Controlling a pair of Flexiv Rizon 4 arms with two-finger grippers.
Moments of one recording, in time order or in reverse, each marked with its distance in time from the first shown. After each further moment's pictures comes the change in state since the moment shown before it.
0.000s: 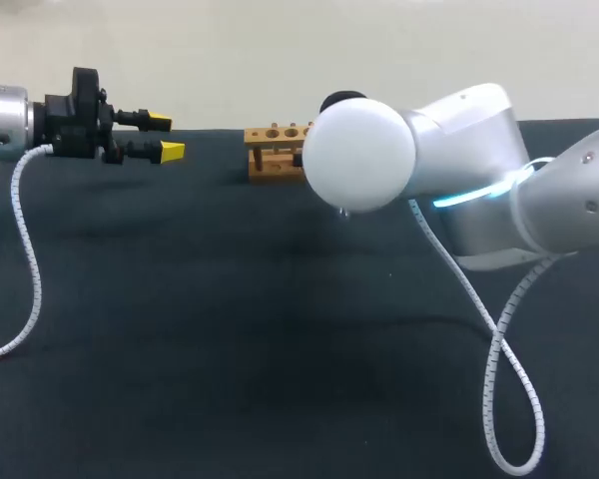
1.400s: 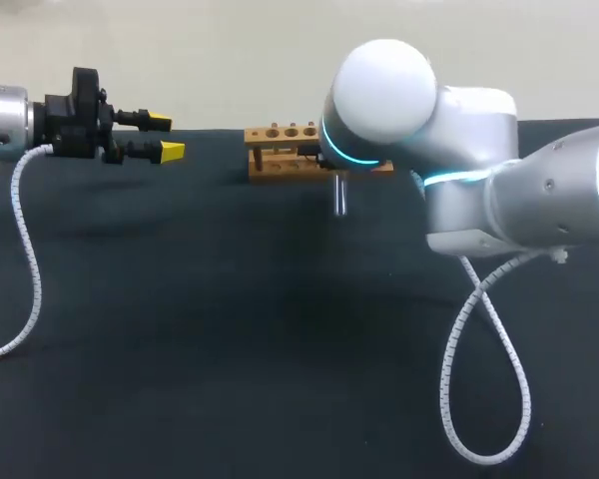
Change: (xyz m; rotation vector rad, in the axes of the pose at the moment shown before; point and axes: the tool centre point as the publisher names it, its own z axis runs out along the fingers) left arm 0.000 0.000 0.000 0.000 0.000 0.000; right arm 0.003 0.003 0.046 -0.086 0.183 0.027
